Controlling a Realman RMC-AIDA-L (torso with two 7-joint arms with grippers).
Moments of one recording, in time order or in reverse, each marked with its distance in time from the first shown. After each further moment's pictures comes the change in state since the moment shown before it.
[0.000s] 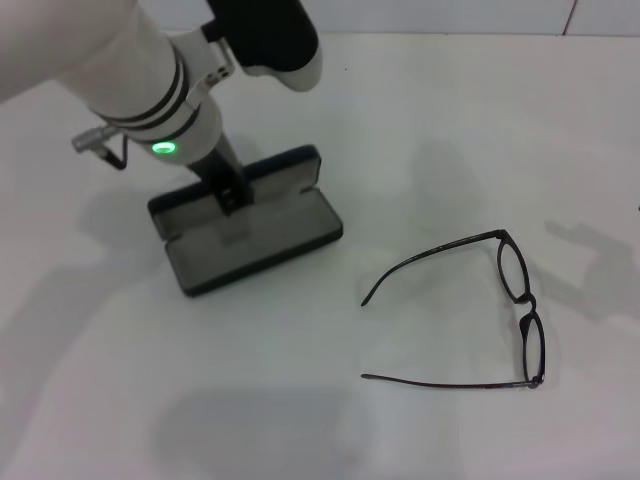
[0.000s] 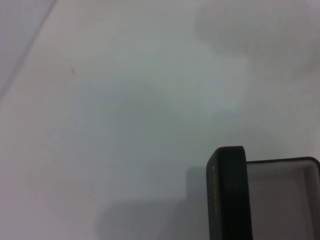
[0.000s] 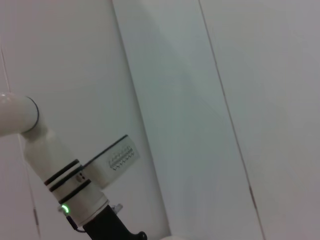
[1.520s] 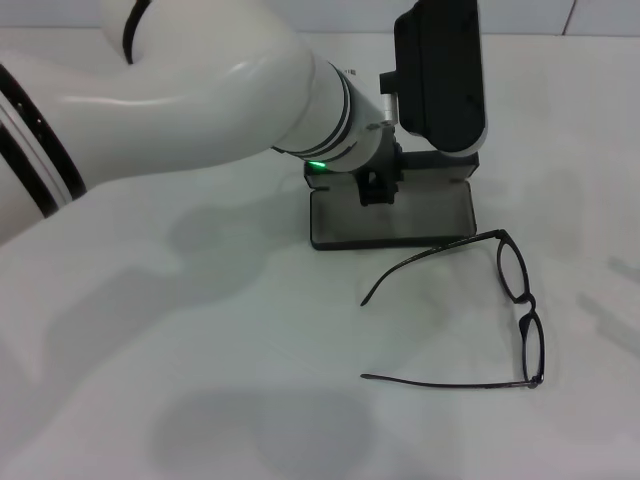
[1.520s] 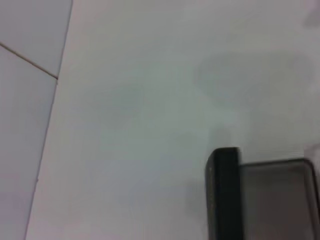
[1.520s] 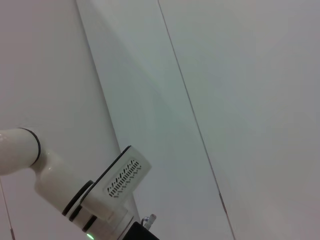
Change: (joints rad) left arm -0.148 -0.017 0.319 -0.224 -0.132 -0.470 0.118; right arm -0.142 -0.004 0.110 0.008 -0.003 -0.094 -0.025
